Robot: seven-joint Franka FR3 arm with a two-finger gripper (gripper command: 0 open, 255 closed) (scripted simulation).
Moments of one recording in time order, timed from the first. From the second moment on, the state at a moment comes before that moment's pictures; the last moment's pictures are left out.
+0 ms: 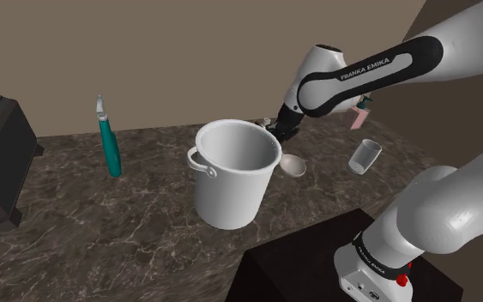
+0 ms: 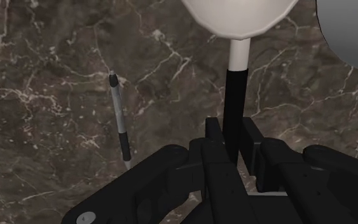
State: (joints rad) arm 0.05 -0.34 -0.03 -2.69 0.08 2.48 0.23
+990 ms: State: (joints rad) arm 0.07 -0.14 -0.05 -2.75 0.14 2.74 0.17
